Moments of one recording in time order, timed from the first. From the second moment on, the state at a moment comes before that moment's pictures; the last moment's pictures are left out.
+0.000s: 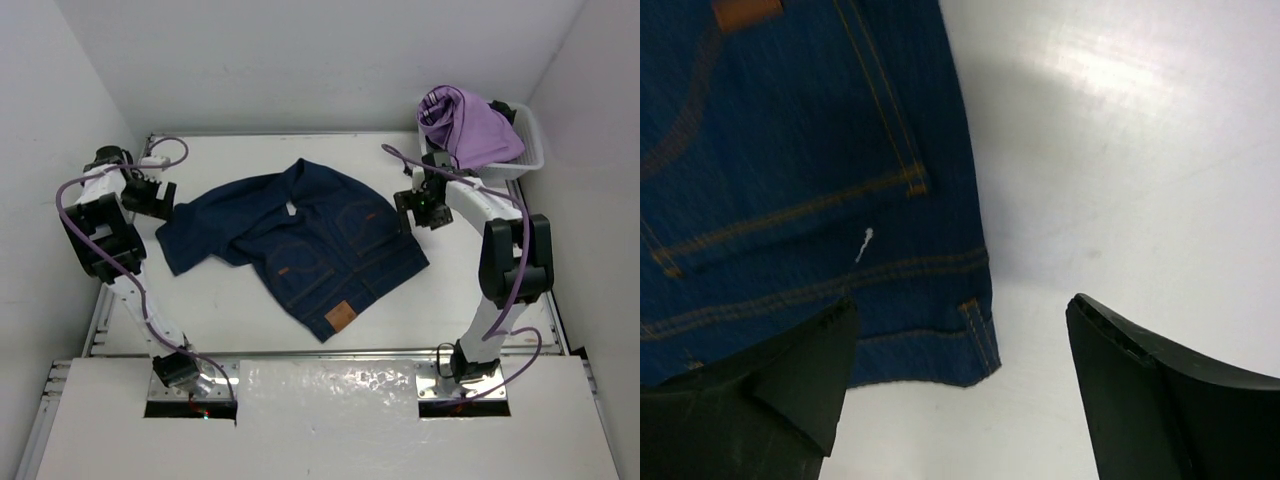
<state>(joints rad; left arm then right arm) 0.46 2.09 1.68 -0.85 0.31 0.68 0.12 1.83 1.30 -0.66 -0.09 -0.10</state>
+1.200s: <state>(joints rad) 0.44 2.15 1.94 -0.69 0.29 0.62 -0.05 2.08 1.85 -0.73 -0.25 0.00</state>
